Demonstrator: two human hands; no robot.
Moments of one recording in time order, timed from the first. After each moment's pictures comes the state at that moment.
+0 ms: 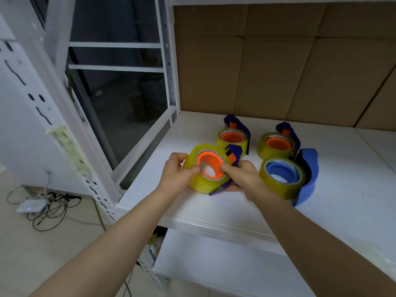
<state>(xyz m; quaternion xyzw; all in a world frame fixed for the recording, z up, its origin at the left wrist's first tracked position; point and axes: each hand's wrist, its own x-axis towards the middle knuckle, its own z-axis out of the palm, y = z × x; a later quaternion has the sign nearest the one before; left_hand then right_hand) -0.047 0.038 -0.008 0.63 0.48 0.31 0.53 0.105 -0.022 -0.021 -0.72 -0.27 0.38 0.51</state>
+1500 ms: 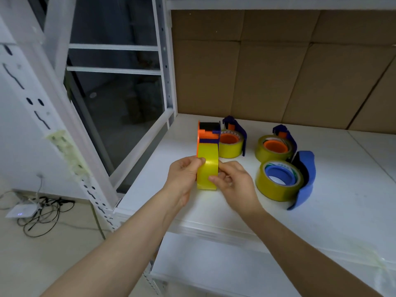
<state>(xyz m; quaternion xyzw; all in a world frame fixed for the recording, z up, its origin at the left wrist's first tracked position) -0.029 0.028 0.003 0.48 0.41 0.38 0.68 0.076 -0.047 -0.028 -0.69 -0.53 0.11 0.48</state>
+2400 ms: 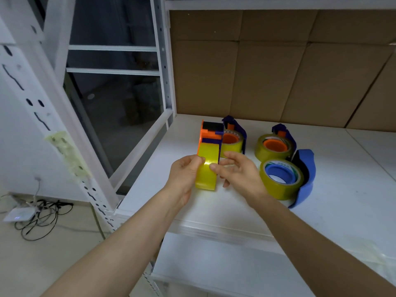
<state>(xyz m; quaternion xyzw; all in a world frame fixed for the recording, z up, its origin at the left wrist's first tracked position) -0.029 0.032 0.003 0.50 0.41 0.37 0.67 0.083 -0.039 -0.005 -0.66 -0.39 0.31 0.56</state>
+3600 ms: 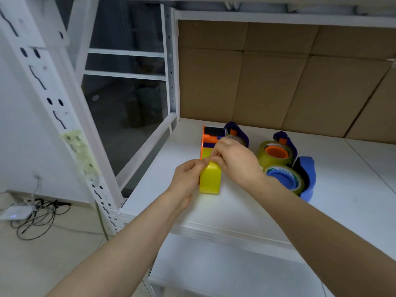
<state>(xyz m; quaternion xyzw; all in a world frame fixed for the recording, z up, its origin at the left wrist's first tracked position) -0.037 0.031 0.001 0.50 0.39 0.34 0.69 0.078 -0.022 0.044 -0.72 -0.66 -0.07 0.21</state>
